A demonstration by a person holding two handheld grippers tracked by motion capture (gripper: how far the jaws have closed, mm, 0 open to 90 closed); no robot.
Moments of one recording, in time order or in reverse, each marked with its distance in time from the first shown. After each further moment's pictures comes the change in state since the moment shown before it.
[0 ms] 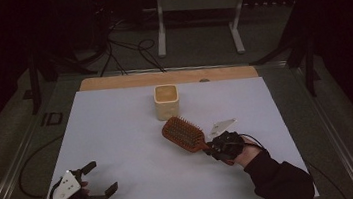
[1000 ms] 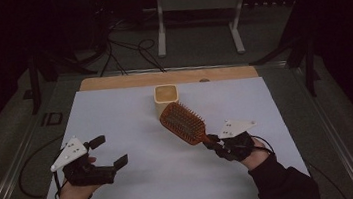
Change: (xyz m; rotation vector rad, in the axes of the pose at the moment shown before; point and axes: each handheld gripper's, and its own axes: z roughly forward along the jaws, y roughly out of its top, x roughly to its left) left arm -0.011 0.113 0.028 0.058 -0.071 -0.105; right arm 0.014 0.005 -0.042 -0.253 -0.068 -0.029
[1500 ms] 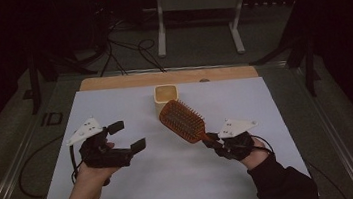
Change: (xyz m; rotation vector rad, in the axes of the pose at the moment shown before) left arm -0.019 0.044 0.035 -0.005 -0.095 -0.096; right arm 0.001 0.003 0.000 -0.029 -0.011 -0.001
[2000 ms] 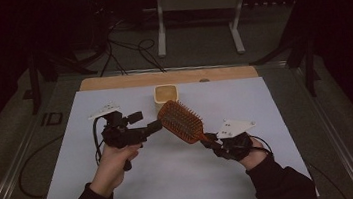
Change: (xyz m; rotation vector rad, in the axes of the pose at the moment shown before) left arm 0.015 0.008 0.063 -0.001 -0.085 -0.252; right arm 0.002 0.002 0.002 -0.010 0.011 -0.008
